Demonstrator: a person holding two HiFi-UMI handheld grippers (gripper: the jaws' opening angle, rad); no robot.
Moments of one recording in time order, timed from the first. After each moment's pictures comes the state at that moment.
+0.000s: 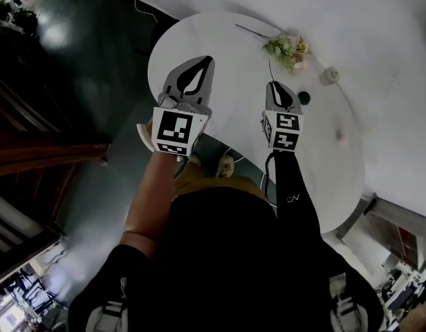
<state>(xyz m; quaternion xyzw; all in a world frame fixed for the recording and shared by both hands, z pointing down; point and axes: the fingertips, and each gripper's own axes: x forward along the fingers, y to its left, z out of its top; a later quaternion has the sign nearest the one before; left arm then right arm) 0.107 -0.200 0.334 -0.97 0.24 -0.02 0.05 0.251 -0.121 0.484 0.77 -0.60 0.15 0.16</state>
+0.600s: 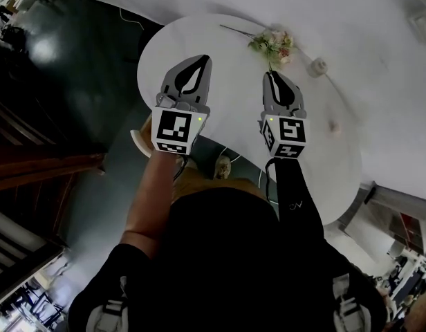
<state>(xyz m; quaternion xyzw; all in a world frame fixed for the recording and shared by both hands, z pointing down) 0.127 -0.184 0.331 -0.97 0.22 -0.01 0.06 0.243 -0.101 0.396 0.78 -0.61 0.06 0.08</state>
